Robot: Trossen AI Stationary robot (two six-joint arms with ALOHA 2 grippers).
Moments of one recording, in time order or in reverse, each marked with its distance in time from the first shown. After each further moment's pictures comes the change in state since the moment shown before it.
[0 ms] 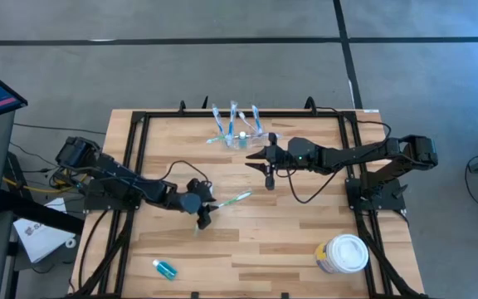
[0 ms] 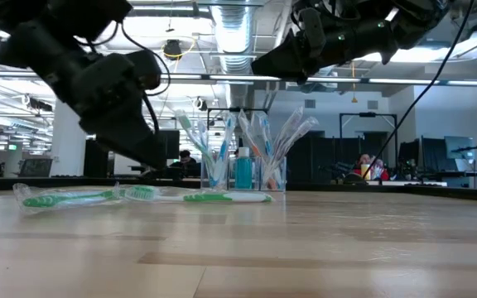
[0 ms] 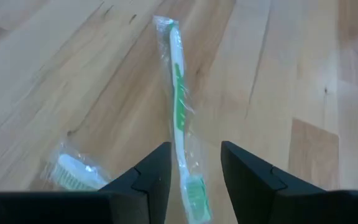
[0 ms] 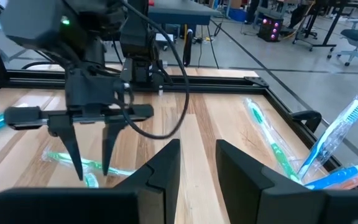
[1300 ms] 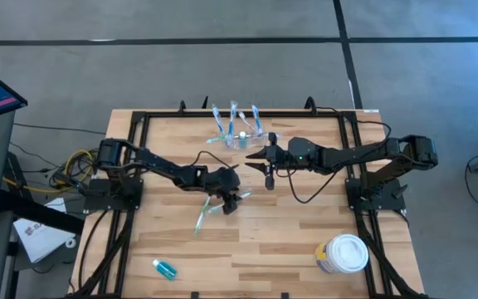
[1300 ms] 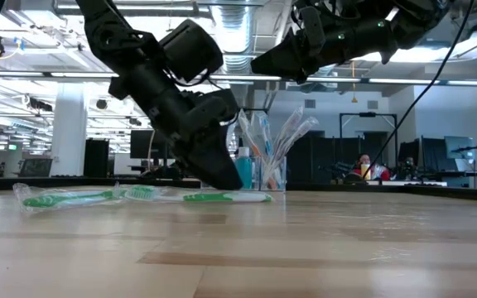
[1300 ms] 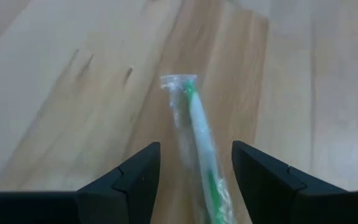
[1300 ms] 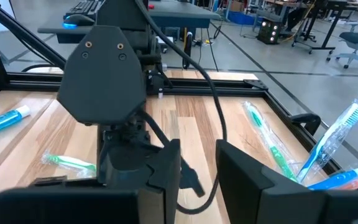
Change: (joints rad) left arm 0.301 0.352 0.318 0.011 0.330 0.236; right arm 0.000 0.000 0.000 0.011 0.000 -0.002
